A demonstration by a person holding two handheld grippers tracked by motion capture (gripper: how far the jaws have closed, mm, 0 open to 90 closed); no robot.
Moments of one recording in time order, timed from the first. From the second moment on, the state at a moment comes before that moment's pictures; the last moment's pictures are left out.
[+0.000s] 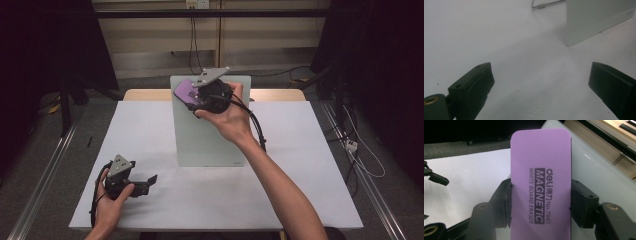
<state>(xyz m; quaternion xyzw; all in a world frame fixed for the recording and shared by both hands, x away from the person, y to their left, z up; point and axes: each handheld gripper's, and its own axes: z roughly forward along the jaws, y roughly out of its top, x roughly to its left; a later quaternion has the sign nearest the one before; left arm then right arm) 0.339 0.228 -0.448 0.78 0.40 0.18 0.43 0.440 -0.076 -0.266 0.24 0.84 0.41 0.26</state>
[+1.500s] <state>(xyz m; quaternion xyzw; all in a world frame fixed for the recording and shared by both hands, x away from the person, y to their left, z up) 0.336 0.226 -0.448 0.79 0.39 0.19 0.43 0.388 -0.099 -0.364 0.22 0.86 0.45 0.13</state>
